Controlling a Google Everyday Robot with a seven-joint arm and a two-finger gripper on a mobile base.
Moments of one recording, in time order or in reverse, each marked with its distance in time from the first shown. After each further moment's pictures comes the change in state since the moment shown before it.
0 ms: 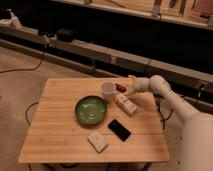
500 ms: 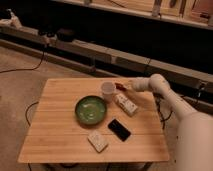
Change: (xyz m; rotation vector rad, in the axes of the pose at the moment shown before) arm -0.004 0.003 0.006 -0.045 -0.028 0.003
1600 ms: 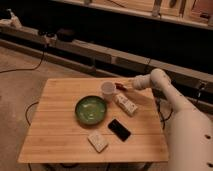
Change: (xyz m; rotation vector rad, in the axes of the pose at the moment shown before) arm -0.007 0.003 -0.005 -0.131 0.007 -0.035
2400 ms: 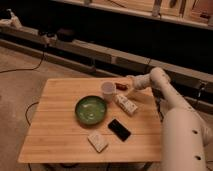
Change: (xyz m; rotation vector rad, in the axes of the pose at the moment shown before) arm 0.021 0.002 0.014 -0.051 0.024 0.005
